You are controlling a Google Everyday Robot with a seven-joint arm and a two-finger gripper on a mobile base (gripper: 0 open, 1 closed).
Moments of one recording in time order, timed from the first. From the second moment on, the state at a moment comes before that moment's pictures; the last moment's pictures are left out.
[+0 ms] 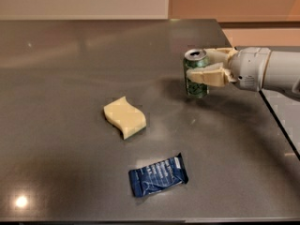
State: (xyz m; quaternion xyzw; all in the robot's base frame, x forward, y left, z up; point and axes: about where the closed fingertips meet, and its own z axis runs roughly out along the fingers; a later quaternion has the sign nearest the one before) arm 0.570 -0.136 0.935 -0.43 0.66 0.23 0.57
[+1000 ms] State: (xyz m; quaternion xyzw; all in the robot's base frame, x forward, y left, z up) arm 0.576 -0.153 0.927 -0.39 0.63 0.31 0.60
